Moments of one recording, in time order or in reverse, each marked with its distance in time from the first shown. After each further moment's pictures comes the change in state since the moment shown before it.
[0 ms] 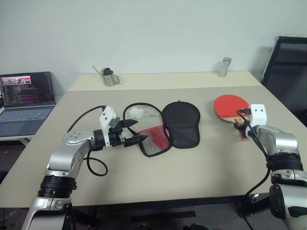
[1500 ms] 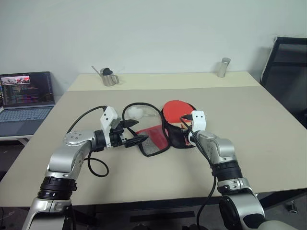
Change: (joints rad) left arm 0.017 -0.003 0.000 -0.037 -0.001 0.015 0.024; right arm 0.014 0.525 0.125 -0.092 -0.018 0.007 -0.277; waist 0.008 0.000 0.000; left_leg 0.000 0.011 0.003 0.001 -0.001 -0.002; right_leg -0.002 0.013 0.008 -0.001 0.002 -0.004
